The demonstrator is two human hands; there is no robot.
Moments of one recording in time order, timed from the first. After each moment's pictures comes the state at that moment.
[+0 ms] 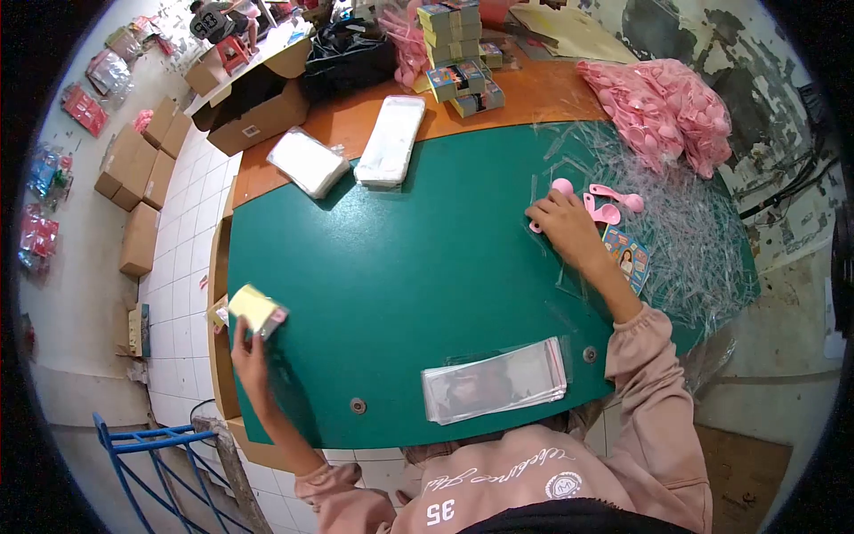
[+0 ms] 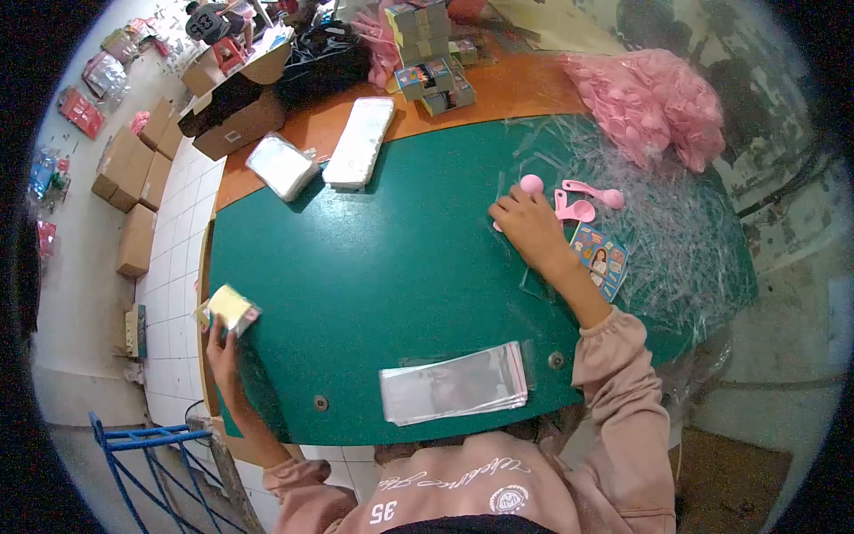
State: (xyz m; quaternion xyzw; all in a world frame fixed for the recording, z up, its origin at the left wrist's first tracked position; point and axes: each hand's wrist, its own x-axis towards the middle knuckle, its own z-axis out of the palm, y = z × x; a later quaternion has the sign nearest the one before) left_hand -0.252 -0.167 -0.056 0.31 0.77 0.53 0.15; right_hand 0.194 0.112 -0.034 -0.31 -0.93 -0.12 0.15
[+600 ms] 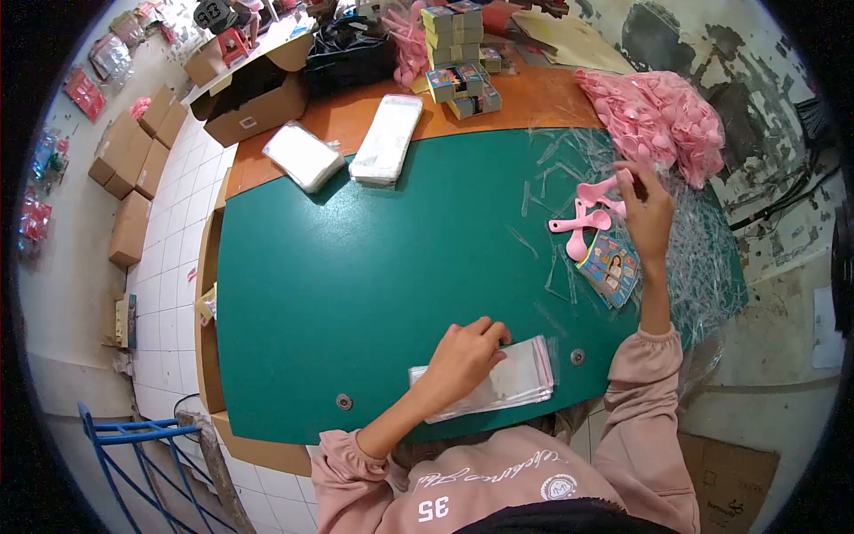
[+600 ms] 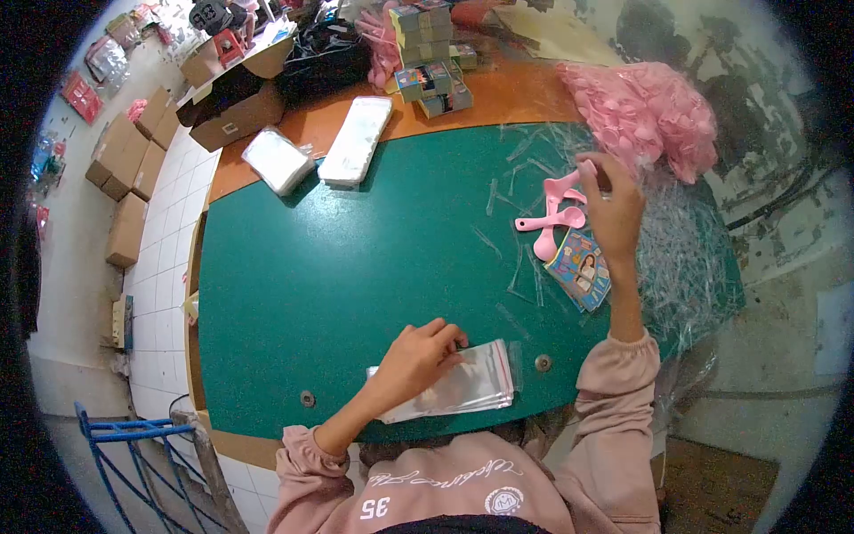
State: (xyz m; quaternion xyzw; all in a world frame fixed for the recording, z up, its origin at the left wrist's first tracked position) left_hand 0.026 -0.076 -0.025 0.78 0.54 0.20 0.25; right_hand 0.249 0.110 0.045 -0.52 -0.72 0.07 0.45
